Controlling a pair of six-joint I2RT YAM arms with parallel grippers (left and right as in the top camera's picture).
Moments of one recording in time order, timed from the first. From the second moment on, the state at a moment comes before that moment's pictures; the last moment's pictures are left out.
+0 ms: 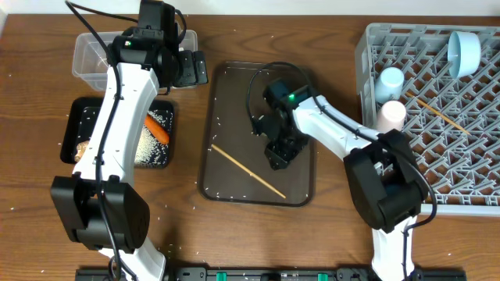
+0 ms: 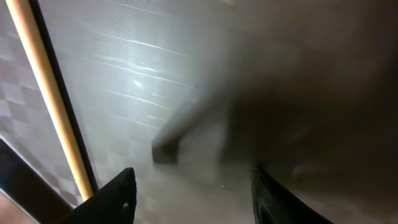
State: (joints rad) left arm -0.11 1.83 1.74 -1.02 0.02 -0.25; right arm 0.57 2.11 1.49 -1.01 -0.20 -0.33
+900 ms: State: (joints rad) left arm -0.11 1.83 1.74 -1.02 0.02 -0.25; right arm 0.94 2.11 1.51 -0.92 0.16 -0.33
